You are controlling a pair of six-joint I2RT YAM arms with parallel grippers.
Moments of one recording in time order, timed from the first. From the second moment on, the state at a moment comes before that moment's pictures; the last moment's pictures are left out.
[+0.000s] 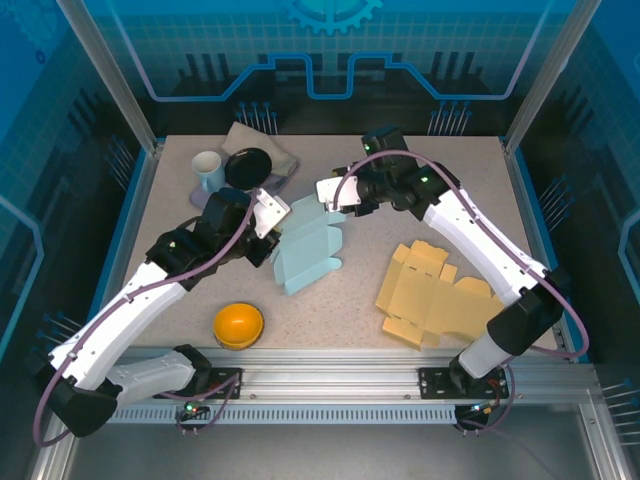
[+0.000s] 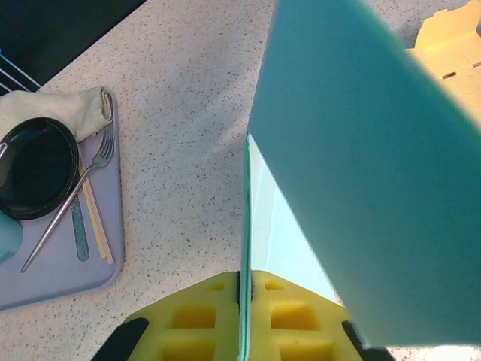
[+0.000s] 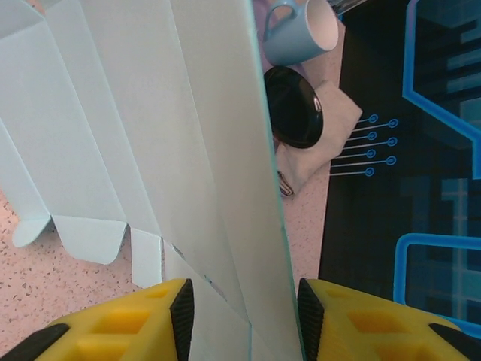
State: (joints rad) left arm -0.58 1.08 1.16 -0.79 -0.03 0.21; right arm 0.60 1.59 1.67 -0.82 -0.20 -1.25
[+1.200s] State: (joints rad) left arm -0.57 1.06 1.15 -0.57 0.02 0.17; right arm 0.55 1.54 1.60 -0.90 -0.17 -1.21
